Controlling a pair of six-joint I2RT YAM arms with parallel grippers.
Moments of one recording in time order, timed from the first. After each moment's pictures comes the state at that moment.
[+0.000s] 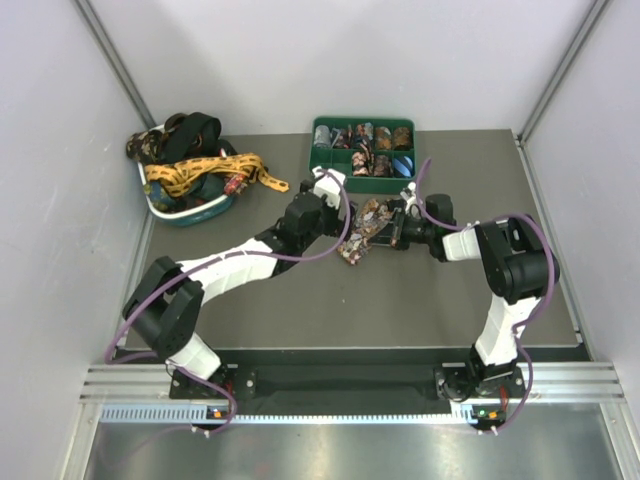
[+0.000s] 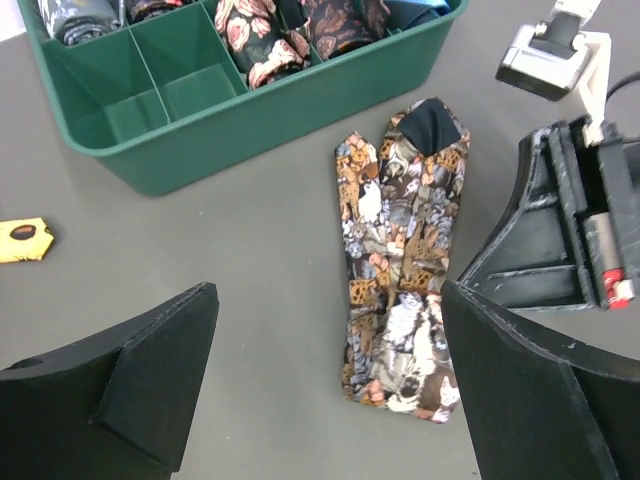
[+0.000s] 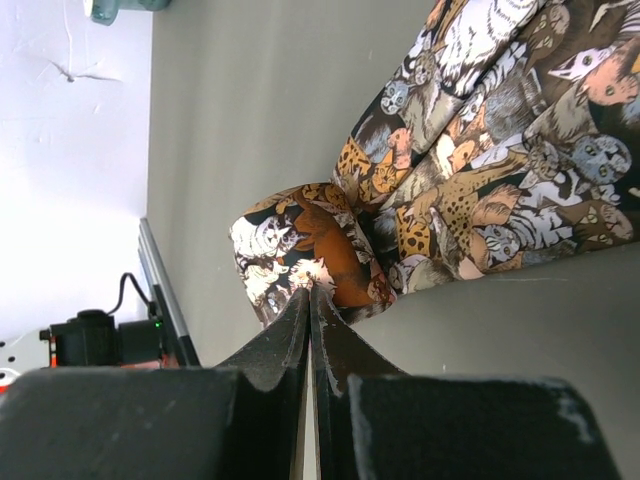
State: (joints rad) left arm -0.73 1.57 0.95 0.32 -0.17 -0.08; right arm 0.24 1.88 0.79 0.53 -0.82 0.69
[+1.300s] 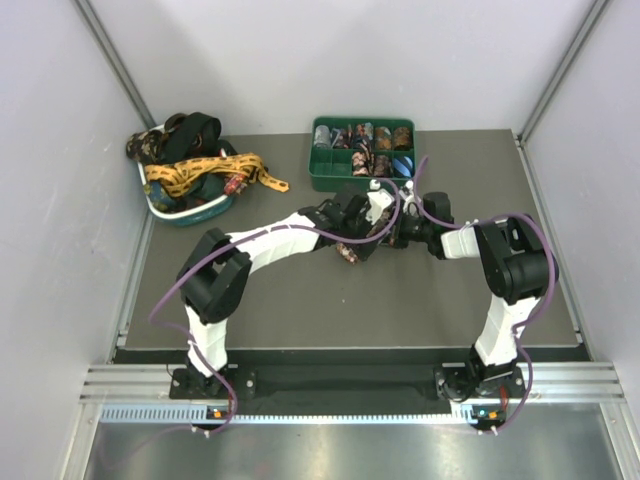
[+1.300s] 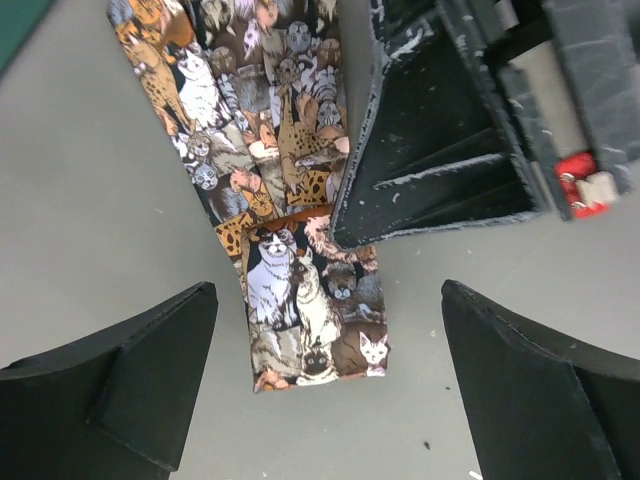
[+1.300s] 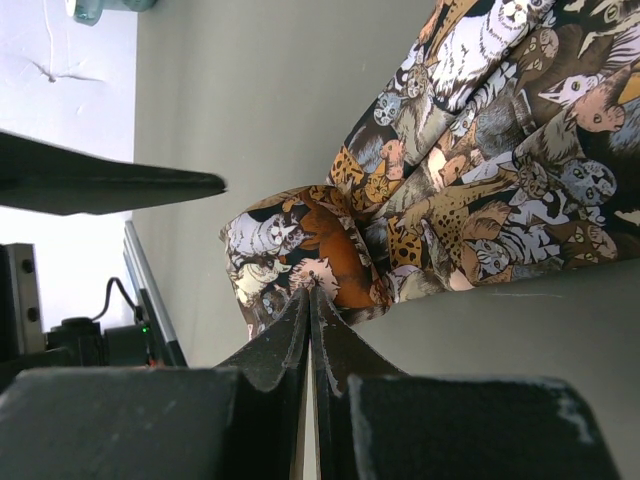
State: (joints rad) left arm -0.79 1.91 1.39 -0.25 0.04 0.09; right arm 0.26 1.88 0.82 0.48 -0.79 0.66
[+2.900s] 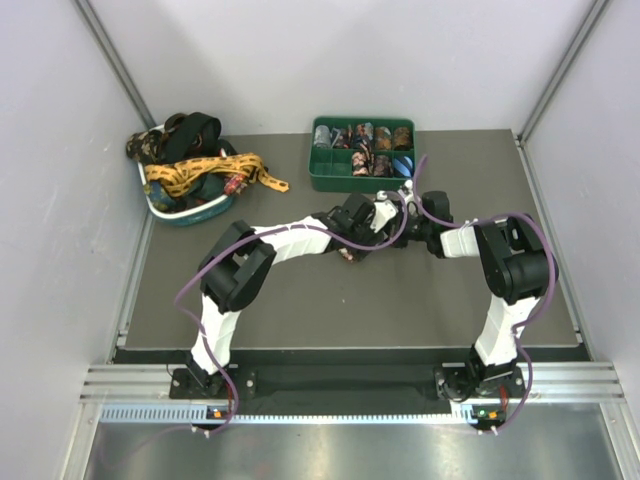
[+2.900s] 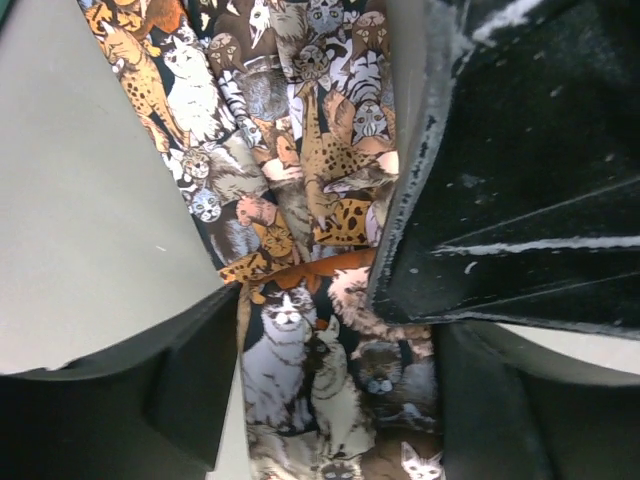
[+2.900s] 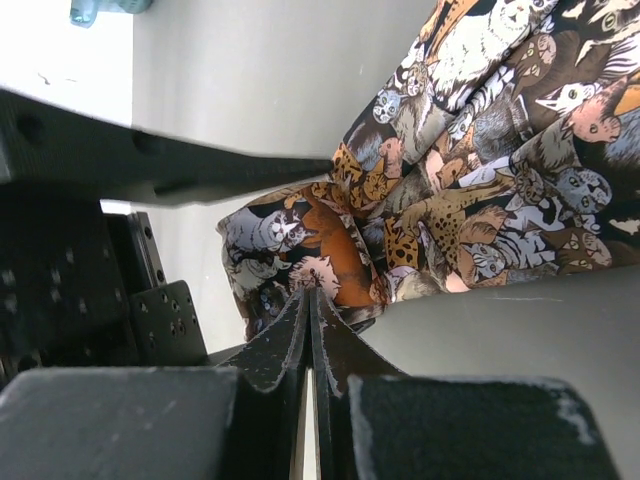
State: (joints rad) left arm -0.79 2.07 1.42 -0.19 -0.04 0.21; right arm 0.26 1.88 0.83 0.45 -0.78 0.65
